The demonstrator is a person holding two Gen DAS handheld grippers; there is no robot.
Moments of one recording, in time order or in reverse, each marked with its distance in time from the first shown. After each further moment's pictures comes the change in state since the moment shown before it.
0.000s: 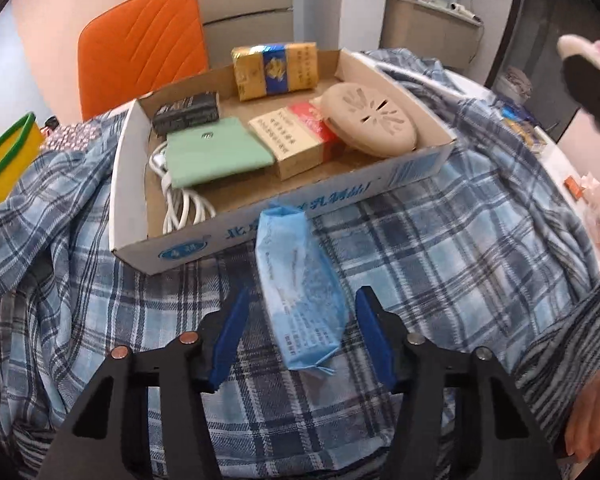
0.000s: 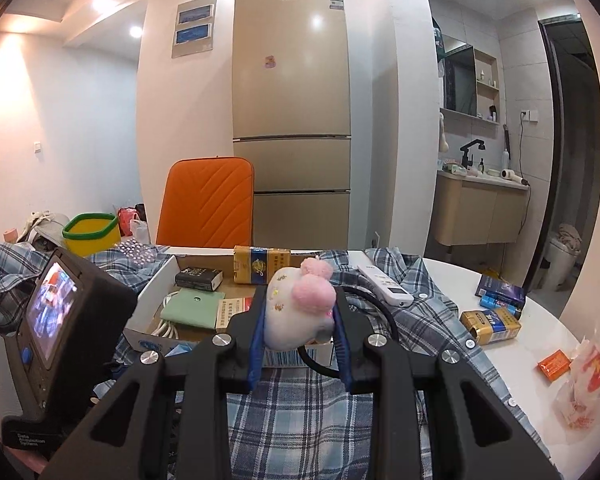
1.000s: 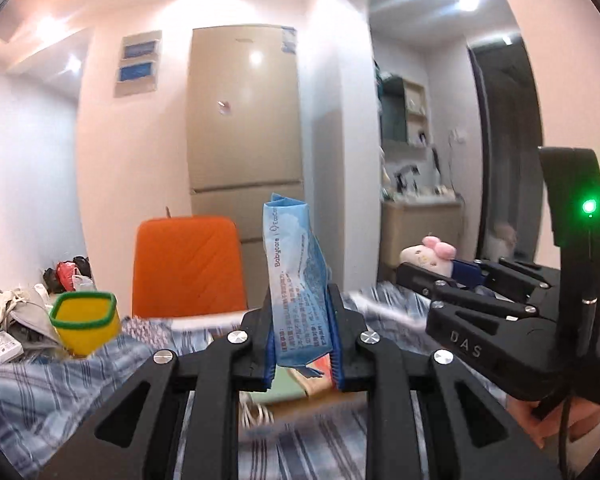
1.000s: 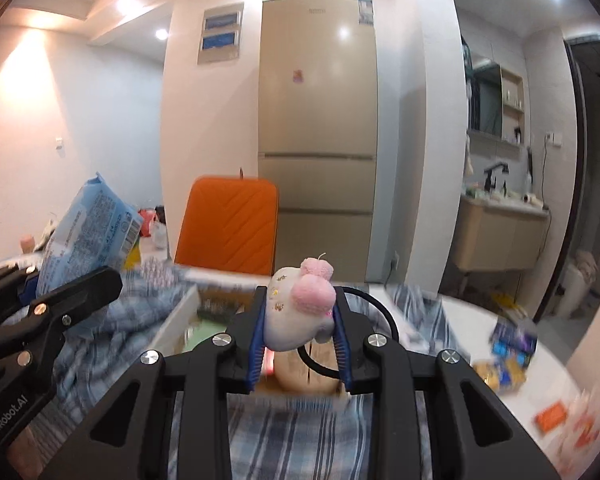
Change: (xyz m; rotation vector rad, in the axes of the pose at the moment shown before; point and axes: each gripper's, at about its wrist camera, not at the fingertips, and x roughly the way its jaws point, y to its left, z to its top) left arm -0.169 0.029 0.007 -0.015 -0.843 0.025; right arm 0.004 0.009 0.064 -0.058 -0.050 0.074
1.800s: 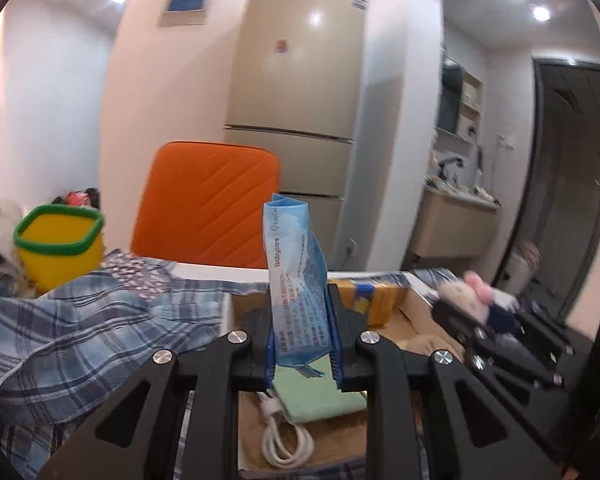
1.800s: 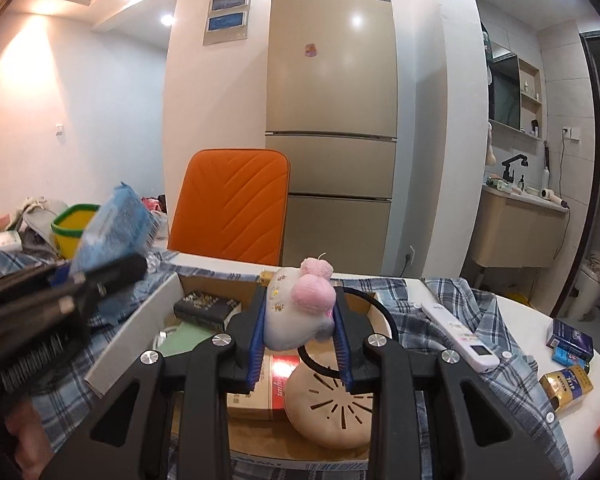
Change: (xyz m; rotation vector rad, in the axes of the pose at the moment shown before) left arm 0.117 0.068 -0.063 -0.198 0.133 0.077; right arm 0.126 0.022 -0.047 -0.019 0.045 0.034
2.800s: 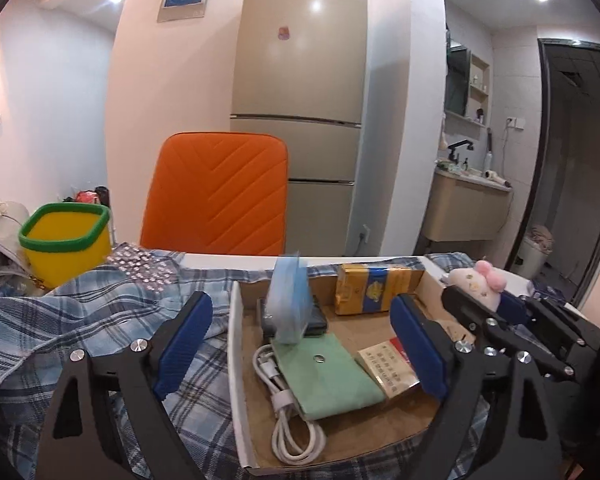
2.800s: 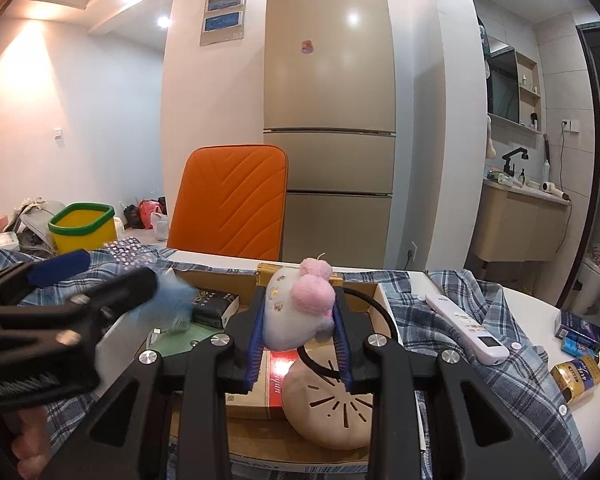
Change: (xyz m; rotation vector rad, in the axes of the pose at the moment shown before) left arm 0.006 -0.009 -0.009 0.046 0.057 0.041; right arm 0.005 -0.007 -0.010 0.023 -0.002 0.007
